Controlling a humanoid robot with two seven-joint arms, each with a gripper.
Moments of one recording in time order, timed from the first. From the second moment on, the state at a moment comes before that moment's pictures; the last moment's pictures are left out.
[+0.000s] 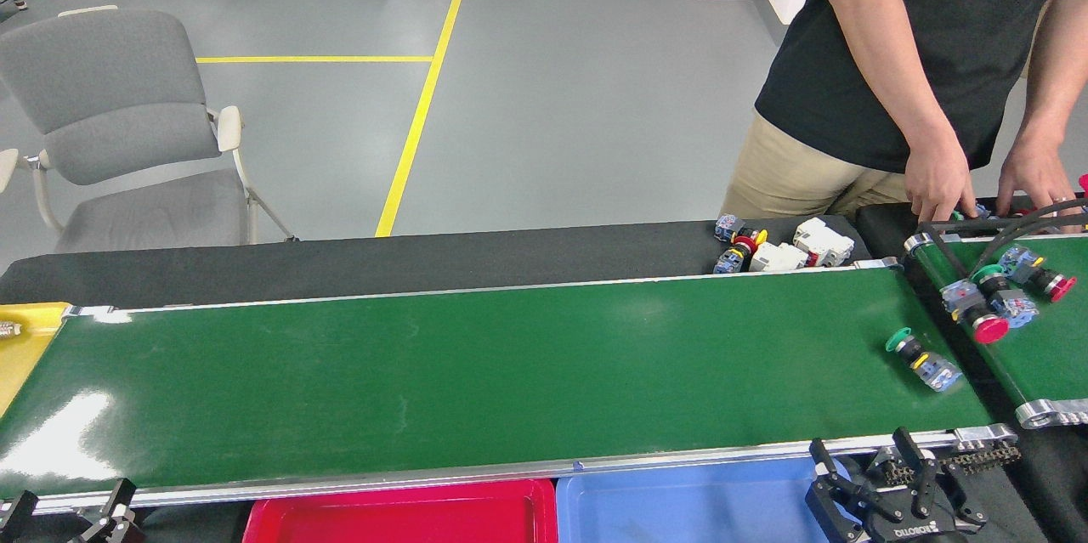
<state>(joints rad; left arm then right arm) 0.27 0.13 0.63 -1.62 -1.32 -0.51 -0.05 0.27 -0.06 -0.19 -1.75 1.30 -0.30 0.07</state>
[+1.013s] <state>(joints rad) 0.26 0.13 0.61 -1.61 -1.33 -0.52 -0.05 0.01 -0.14 -0.21 -1.45 1.30 -0.29 0.13</state>
